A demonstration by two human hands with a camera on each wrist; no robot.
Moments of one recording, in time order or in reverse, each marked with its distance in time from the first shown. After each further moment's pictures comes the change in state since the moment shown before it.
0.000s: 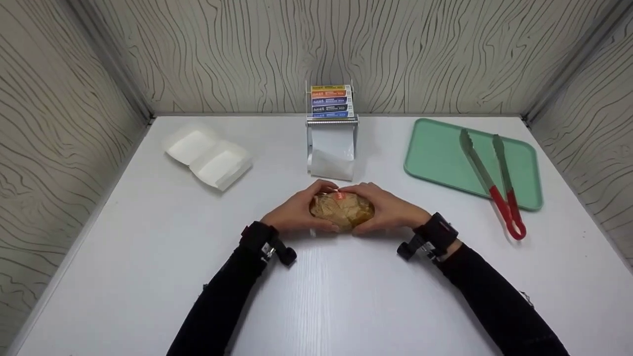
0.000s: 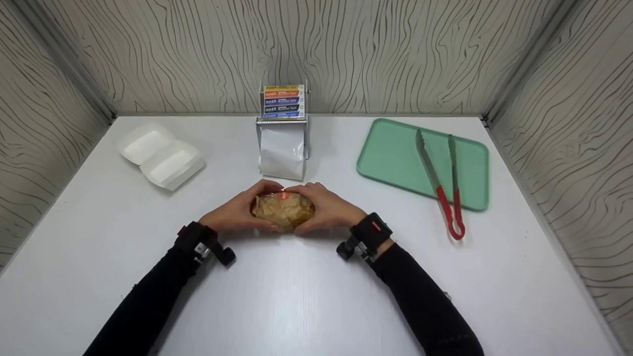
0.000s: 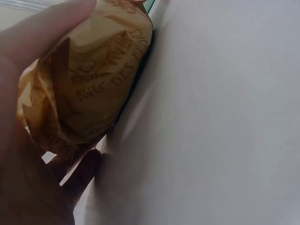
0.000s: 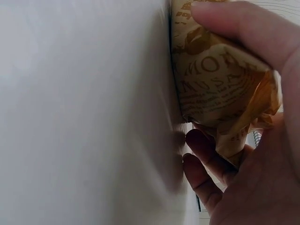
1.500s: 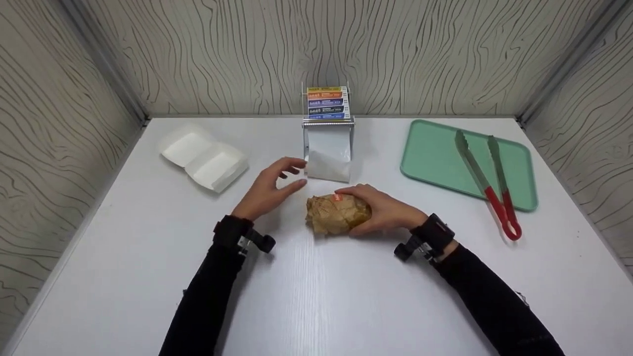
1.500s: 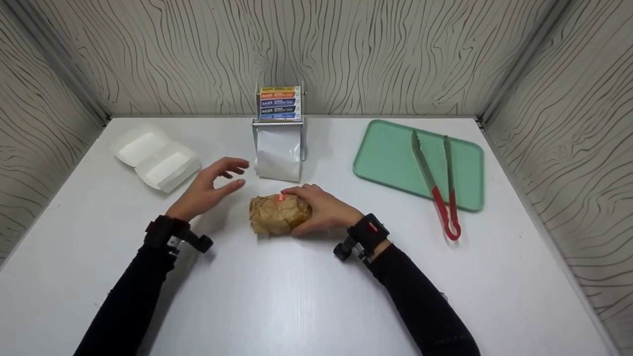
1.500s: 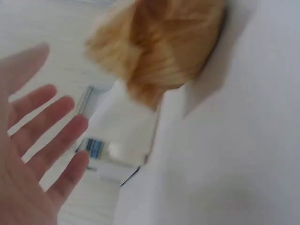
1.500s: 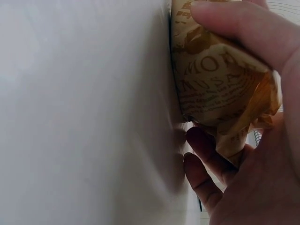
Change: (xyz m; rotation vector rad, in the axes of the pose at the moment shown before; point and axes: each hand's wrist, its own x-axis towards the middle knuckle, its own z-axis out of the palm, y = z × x) left_hand -0.014 0.010 -0.056 0.106 0.307 0.144; right_hand 0.000 0.000 -0.001 0.016 -0.010 0.020
